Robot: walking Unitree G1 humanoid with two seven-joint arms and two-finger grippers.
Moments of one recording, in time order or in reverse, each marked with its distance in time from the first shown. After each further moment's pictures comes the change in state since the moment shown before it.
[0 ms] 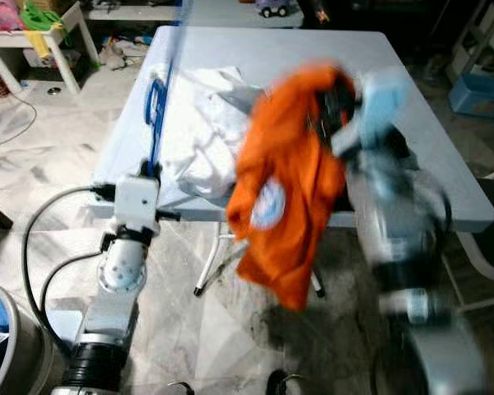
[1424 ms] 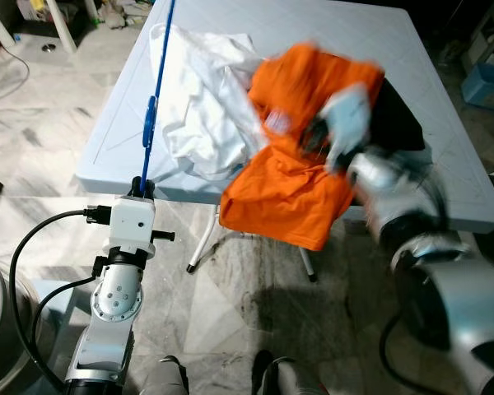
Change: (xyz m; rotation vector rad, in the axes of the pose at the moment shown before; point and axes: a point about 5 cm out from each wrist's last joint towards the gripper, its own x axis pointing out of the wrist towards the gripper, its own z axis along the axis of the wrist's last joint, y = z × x) left arm -0.031 -0.004 -0.005 0.040 0.061 0.024; right arm -0.021 -0.016 -0.077 -0.213 0.423 0.243
